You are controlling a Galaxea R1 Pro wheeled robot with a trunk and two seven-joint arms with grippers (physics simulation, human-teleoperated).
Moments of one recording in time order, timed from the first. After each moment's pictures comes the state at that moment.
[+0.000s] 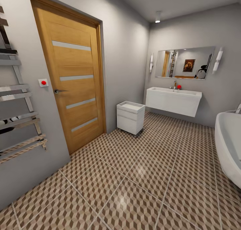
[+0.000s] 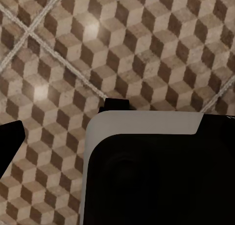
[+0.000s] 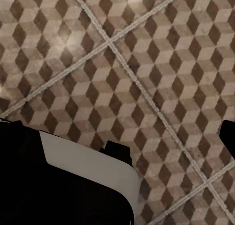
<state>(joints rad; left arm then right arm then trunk) -0.11 0.04 0.10 0.04 -0.01 -0.27 -0.03 -0.14 -0.01 0.21 -0.01 0.11 -0.33 0.00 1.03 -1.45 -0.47</state>
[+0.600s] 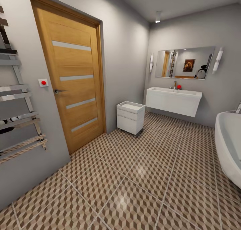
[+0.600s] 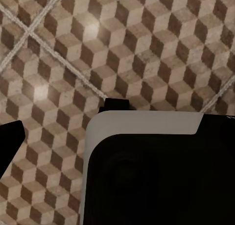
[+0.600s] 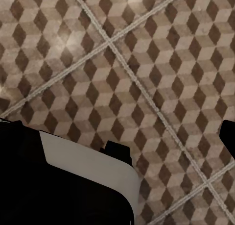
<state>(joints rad) -0.11 0.04 0.10 0.04 -0.01 -0.27 -0.03 -0.14 -0.01 0.21 -0.01 0.11 -0.33 0.00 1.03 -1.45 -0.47</state>
